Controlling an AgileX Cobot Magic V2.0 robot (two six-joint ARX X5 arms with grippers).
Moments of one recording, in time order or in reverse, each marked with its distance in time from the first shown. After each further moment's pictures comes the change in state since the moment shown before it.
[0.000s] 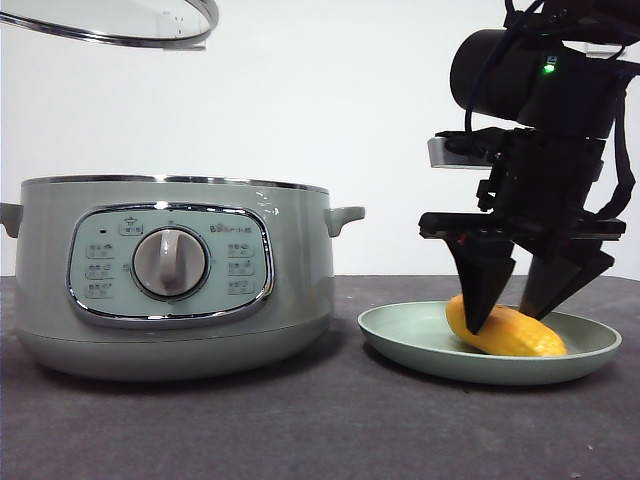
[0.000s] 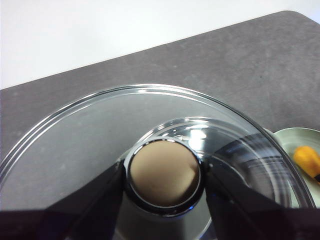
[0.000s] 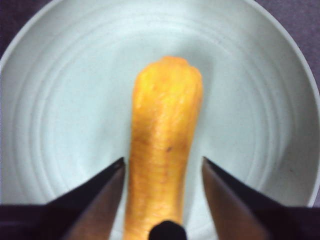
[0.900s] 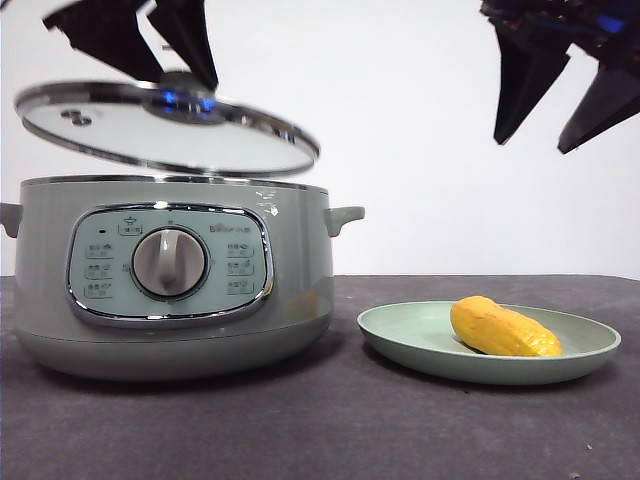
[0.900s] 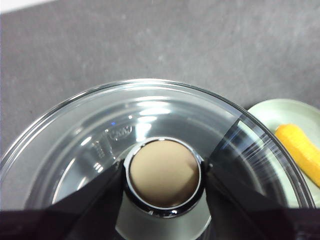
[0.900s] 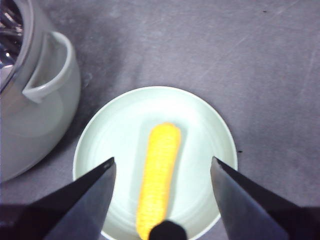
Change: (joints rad) left arm -0.013 0.391 0.000 0.179 0.153 -0.034; right arm -0.035 -0.472 0.000 -0.115 0.004 0.005
